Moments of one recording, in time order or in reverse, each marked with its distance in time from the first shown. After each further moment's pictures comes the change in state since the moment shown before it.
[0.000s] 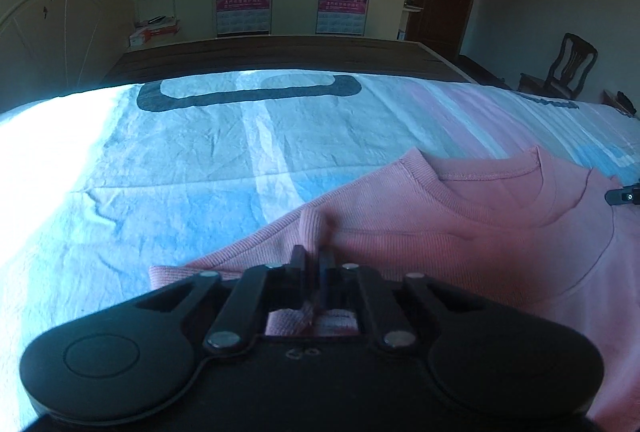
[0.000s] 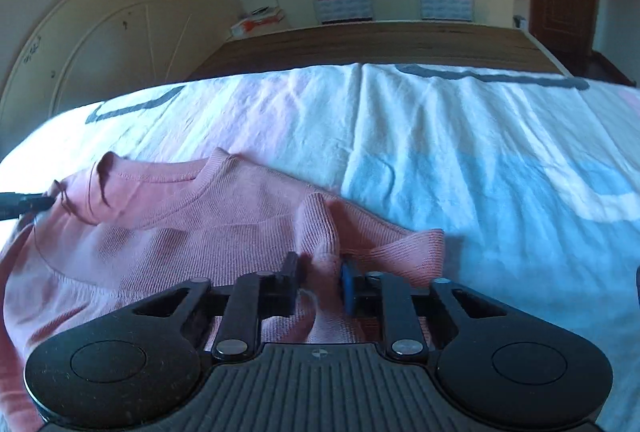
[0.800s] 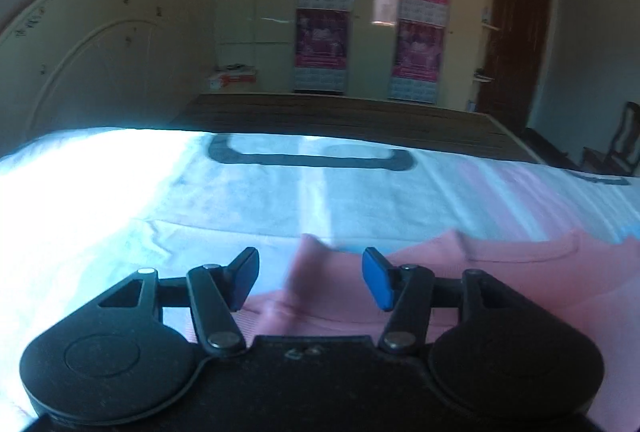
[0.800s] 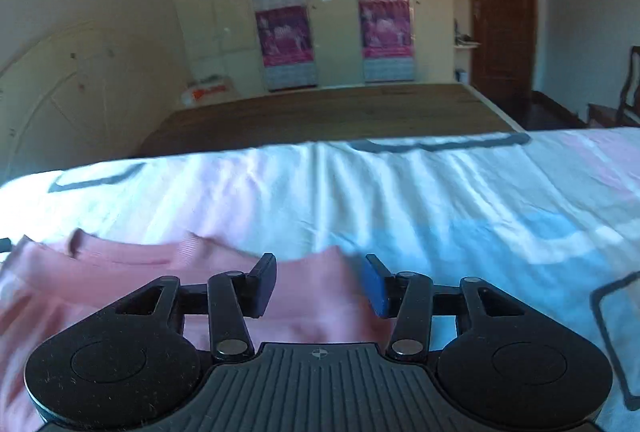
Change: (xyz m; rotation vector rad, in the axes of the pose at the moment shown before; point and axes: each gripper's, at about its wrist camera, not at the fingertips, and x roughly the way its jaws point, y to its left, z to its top) left arm -0.031 -0.031 0.006 -0.115 -0.170 0.126; right arm -0.022 0.025 0.008 0.080 -0.207 -0.114
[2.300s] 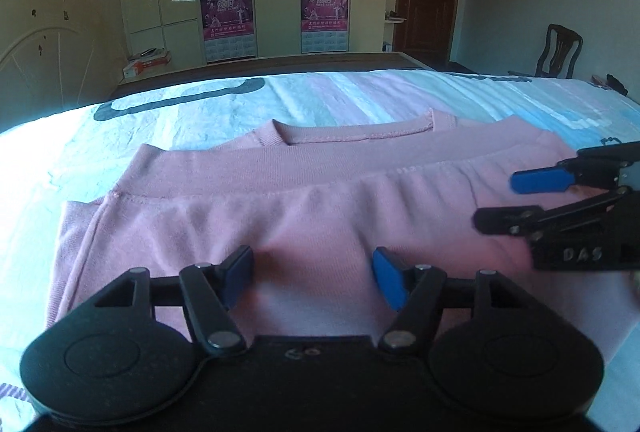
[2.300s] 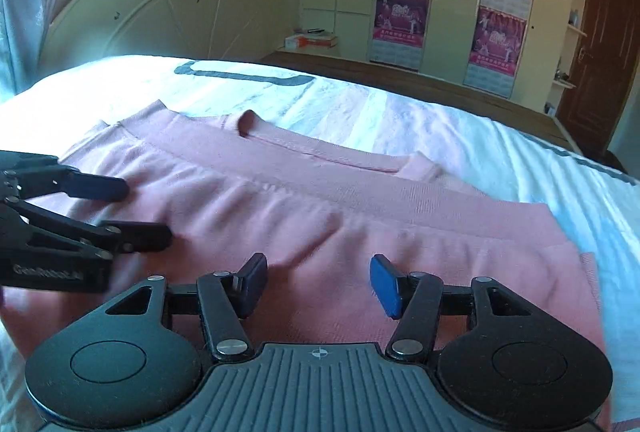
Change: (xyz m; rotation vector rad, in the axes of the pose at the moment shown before) left arm -0.036 -0.074 -0.069 0.175 0.105 -0.089; right arm 0.007 0.136 -0.077 -0.334 0.090 0.062
